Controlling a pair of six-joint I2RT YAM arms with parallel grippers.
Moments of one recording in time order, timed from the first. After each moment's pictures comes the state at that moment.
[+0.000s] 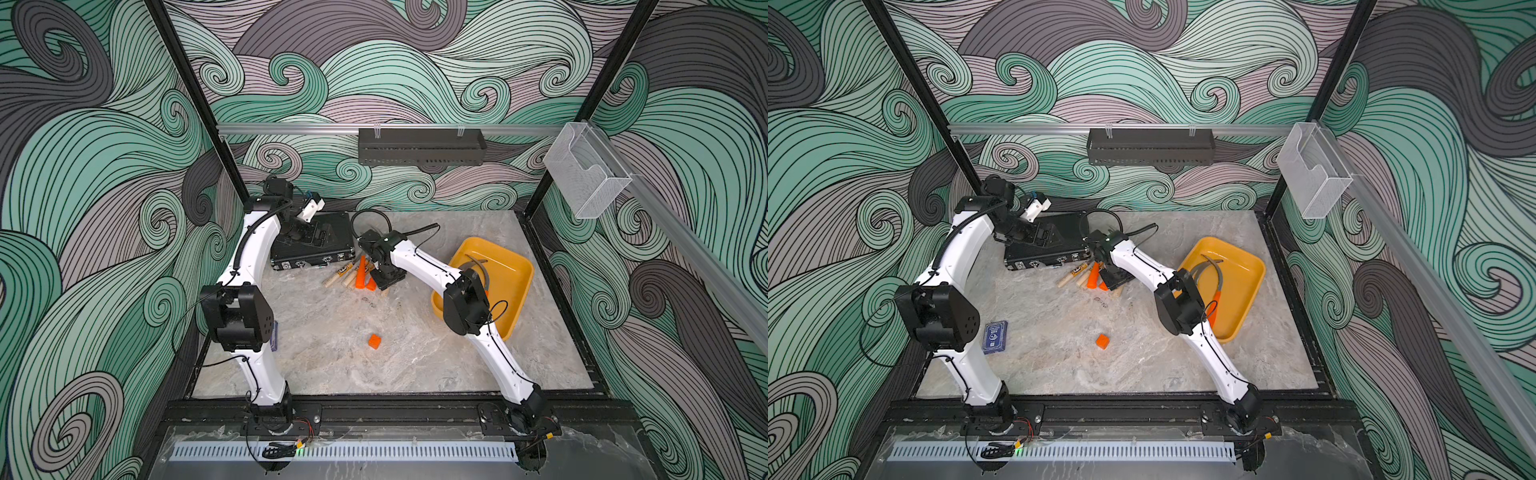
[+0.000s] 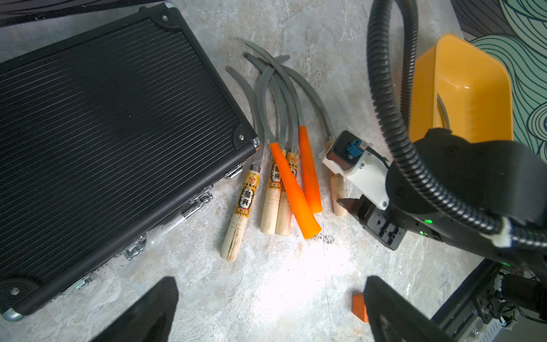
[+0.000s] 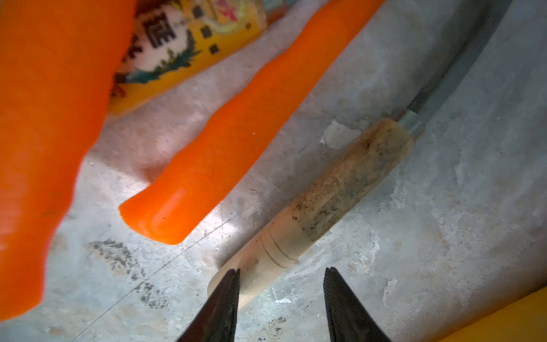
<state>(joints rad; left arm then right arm) 0.00 1.85 1.87 -1.17 0.46 0.27 0.75 2.52 2.34 -1.29 0.17 0.20</state>
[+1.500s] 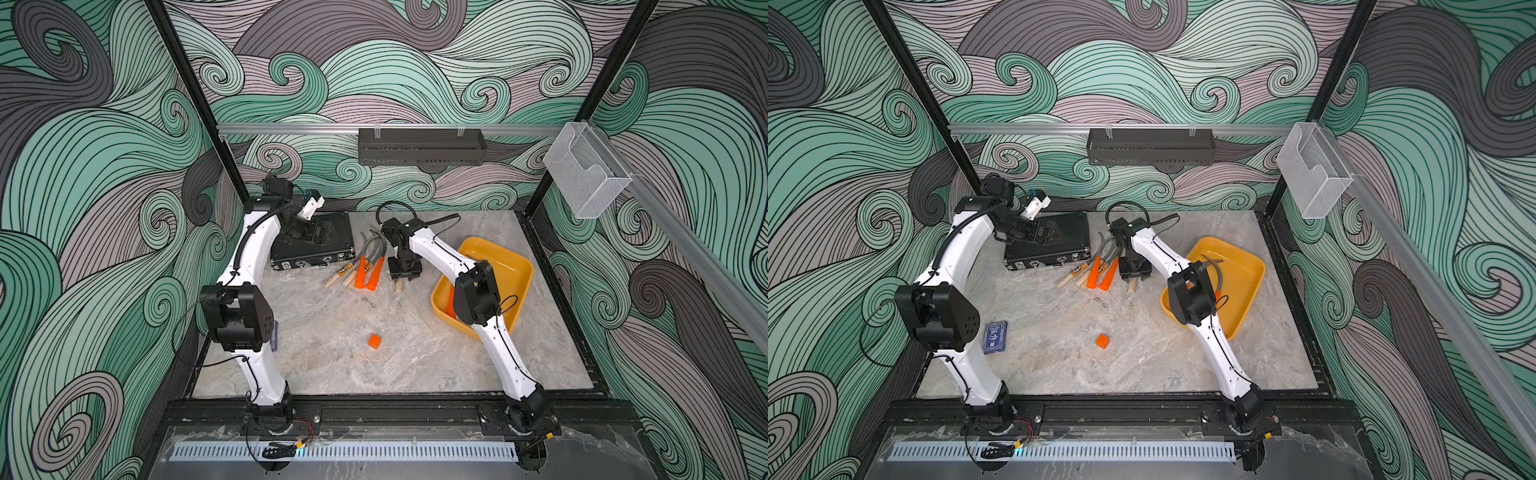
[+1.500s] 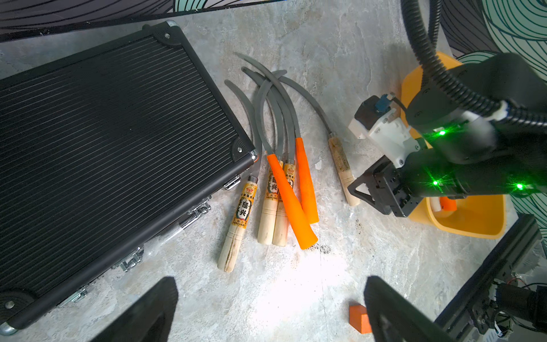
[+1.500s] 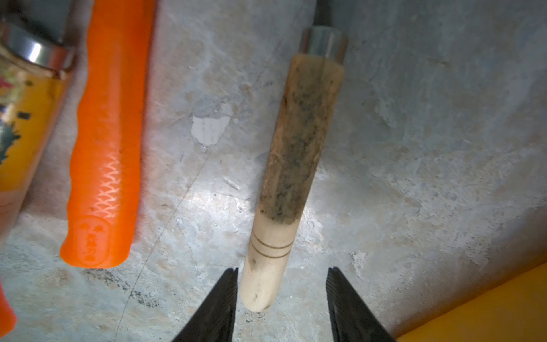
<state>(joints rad) 0.00 1.85 1.87 -1.12 0.48 0.24 0.61 2.52 2.35 -1.37 -0.02 0.44</state>
